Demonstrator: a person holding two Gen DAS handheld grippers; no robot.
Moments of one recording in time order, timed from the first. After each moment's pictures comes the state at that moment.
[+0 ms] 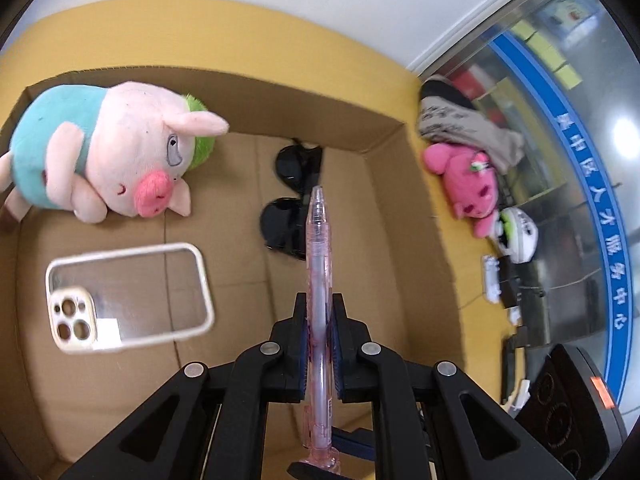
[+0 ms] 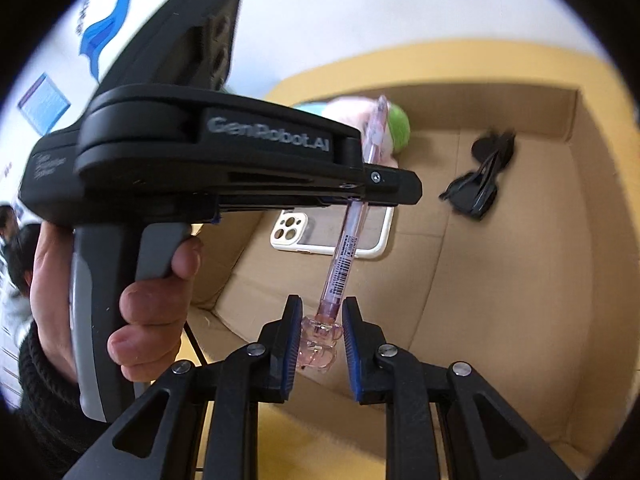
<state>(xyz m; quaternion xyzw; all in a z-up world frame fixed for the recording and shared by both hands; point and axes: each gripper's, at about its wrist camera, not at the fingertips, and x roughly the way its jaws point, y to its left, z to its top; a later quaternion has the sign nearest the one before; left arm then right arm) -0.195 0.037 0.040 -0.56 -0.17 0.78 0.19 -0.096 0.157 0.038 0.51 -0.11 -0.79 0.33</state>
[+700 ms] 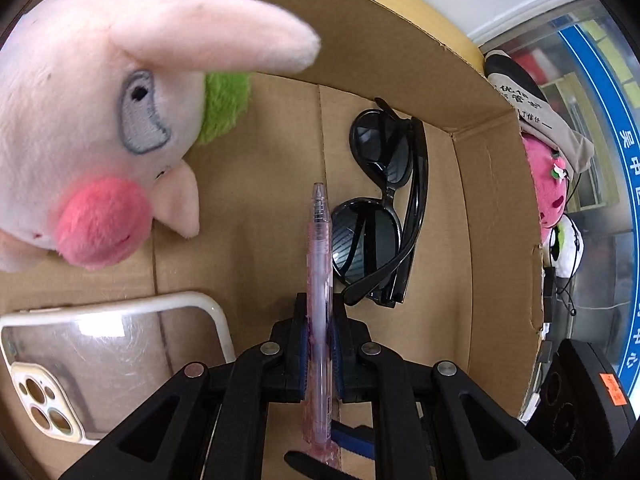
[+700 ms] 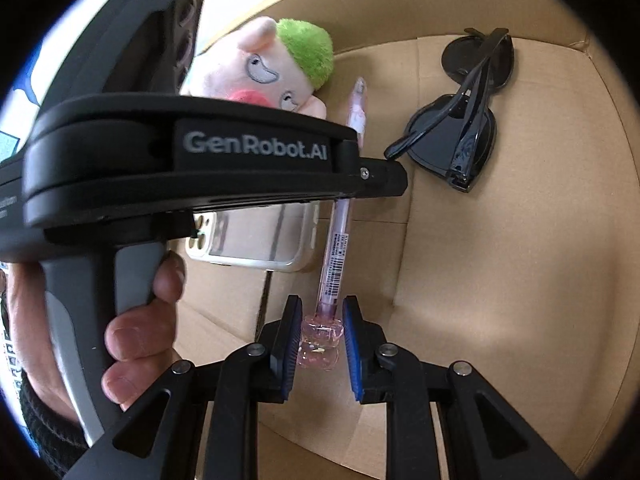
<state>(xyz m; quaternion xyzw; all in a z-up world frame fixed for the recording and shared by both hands) -0.254 0.035 -0.039 -0.64 -0.18 0.73 0.15 -0.167 0.142 -0.036 0.62 -0.12 -0.73 0.26</state>
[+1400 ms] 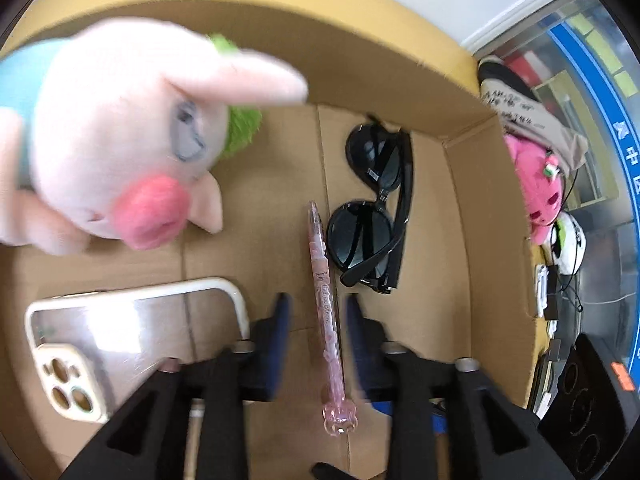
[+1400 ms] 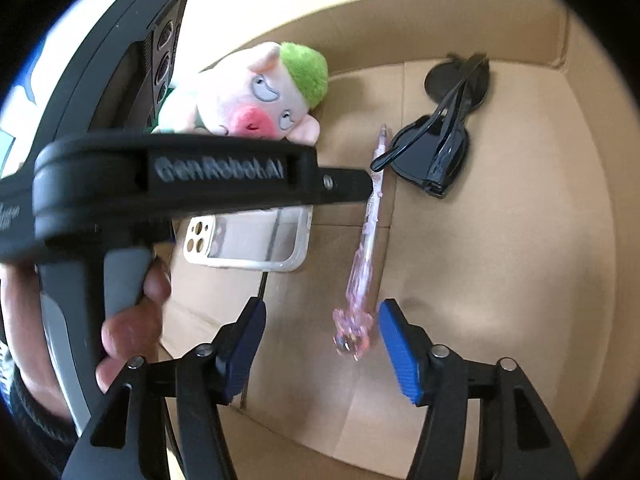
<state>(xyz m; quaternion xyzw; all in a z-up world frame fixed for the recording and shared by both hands) -0.237 0.027 -0.011 -0.60 -0.16 0.77 0.14 -0.127 0.150 -0.017 0.58 -0.11 -0.77 0.25</state>
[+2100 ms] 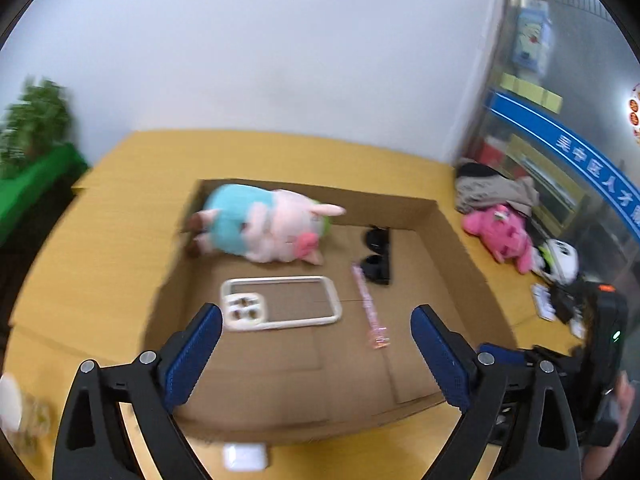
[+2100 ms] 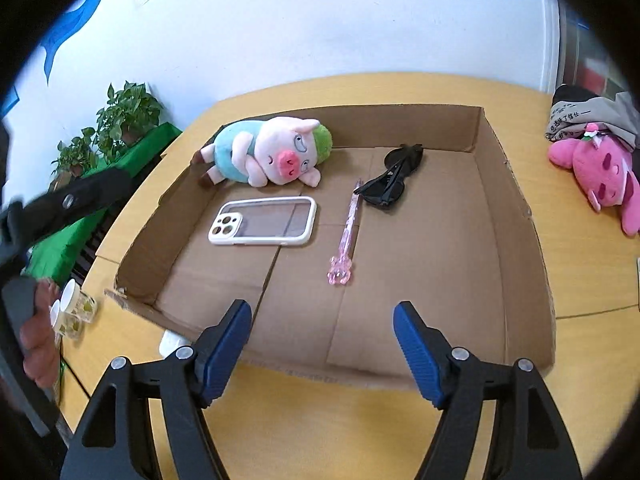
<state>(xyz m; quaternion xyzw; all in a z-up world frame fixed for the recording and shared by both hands) -0.005 -0.030 0.112 -0.34 -0.08 0.94 0.04 -0.014 0.172 0.064 0.45 -0.03 -0.88 0.18</state>
